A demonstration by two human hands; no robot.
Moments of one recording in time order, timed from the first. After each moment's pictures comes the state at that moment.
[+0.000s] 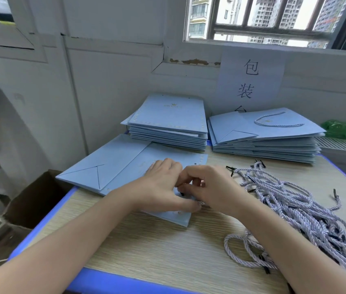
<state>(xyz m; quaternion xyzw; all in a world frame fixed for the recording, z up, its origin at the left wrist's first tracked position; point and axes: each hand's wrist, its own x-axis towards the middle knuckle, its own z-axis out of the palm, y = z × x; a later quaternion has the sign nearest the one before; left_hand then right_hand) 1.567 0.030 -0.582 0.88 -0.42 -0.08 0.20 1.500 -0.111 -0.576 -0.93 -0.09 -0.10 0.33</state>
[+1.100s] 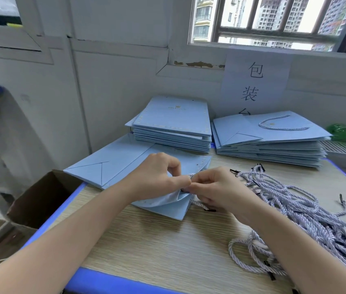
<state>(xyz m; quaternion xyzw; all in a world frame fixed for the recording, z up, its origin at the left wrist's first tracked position) 1.570 0.038 -0.564 0.86 -0.36 -0.04 0.37 1.495 -0.111 -0.573 -0.85 0.03 -0.01 0.53</state>
